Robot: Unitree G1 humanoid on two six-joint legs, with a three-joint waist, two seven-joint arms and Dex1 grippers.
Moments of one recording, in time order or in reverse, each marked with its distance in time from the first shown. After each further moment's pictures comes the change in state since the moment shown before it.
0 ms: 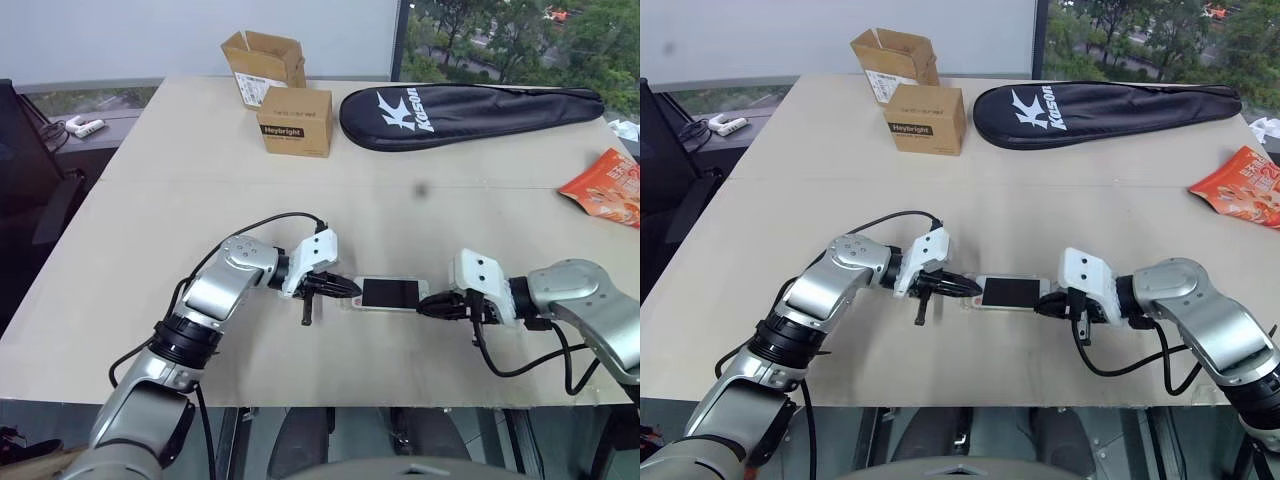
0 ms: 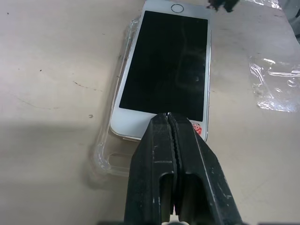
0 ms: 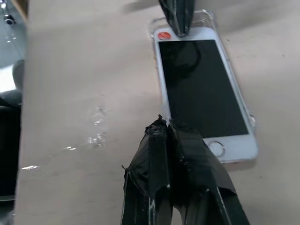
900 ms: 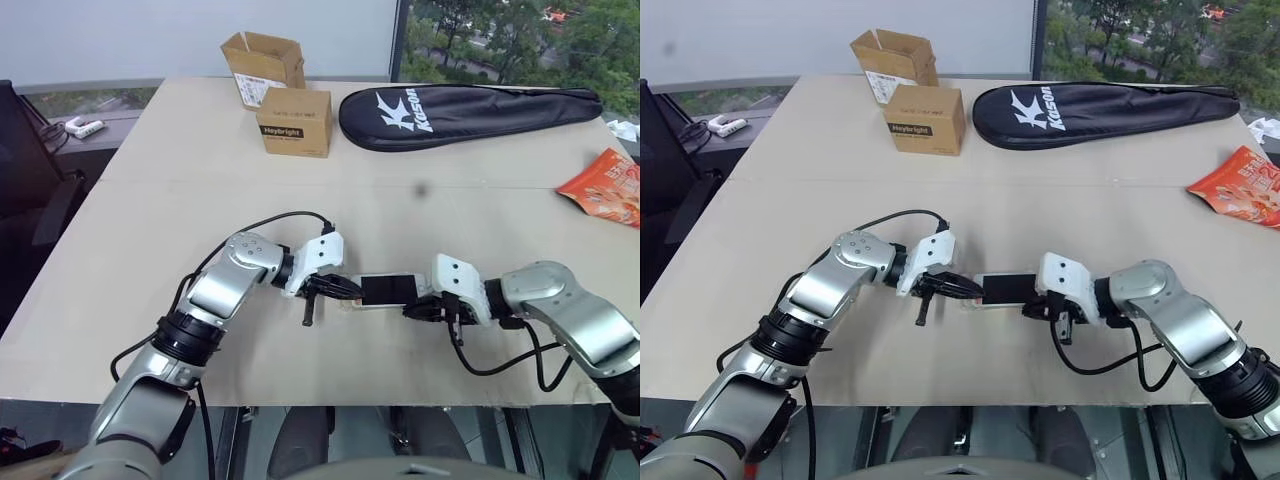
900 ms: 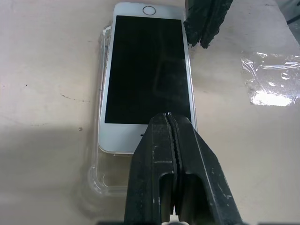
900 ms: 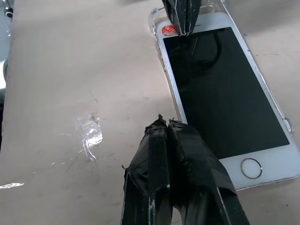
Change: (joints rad) left arm -0.024 0.006 -0.035 0.002 0.022 -0.047 -0.021; right arm -0.062 0.085 0.108 0.065 -0.083 0.017 -0.052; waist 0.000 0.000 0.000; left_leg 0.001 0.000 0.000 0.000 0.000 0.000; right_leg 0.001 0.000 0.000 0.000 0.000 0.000
